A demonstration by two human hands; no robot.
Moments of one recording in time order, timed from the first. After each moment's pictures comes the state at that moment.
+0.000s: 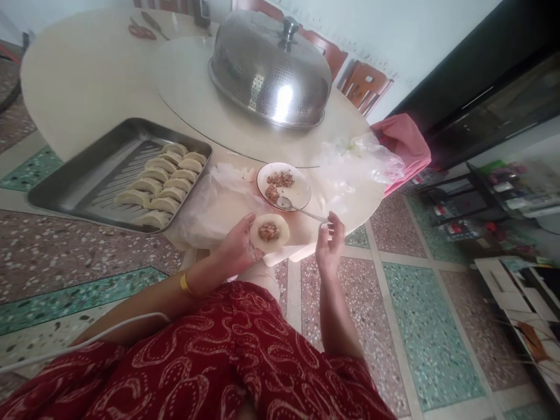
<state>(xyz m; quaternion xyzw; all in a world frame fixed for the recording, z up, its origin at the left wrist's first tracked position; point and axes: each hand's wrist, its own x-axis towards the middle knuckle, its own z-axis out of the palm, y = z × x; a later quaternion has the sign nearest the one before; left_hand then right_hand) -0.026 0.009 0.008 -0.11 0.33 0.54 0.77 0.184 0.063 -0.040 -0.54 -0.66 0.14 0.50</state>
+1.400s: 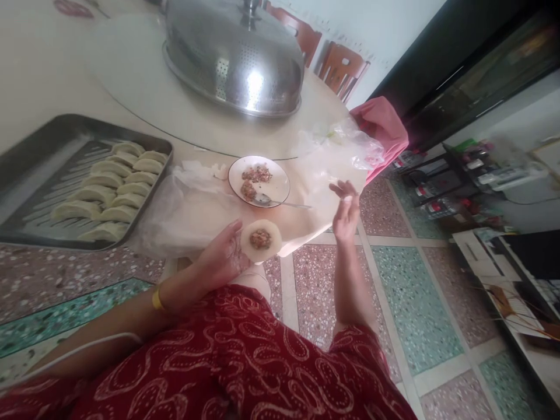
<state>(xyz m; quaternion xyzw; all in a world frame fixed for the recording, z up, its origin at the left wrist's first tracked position) -0.007 0.011 0.019 -0.10 0.32 0.50 0.80 0.242 0.136 0.000 -0.51 -0.74 0.06 0.44</state>
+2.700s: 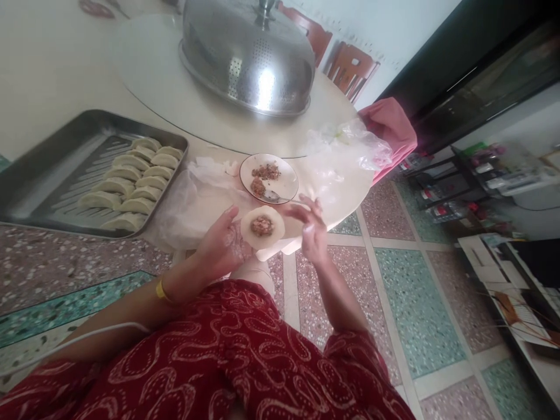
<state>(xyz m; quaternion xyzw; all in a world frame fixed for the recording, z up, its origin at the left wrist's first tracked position) -0.030 0.005 0.024 -0.04 0.26 0.51 0.82 0.174 0.074 -0.004 -0.38 -0.85 0.11 0.35</state>
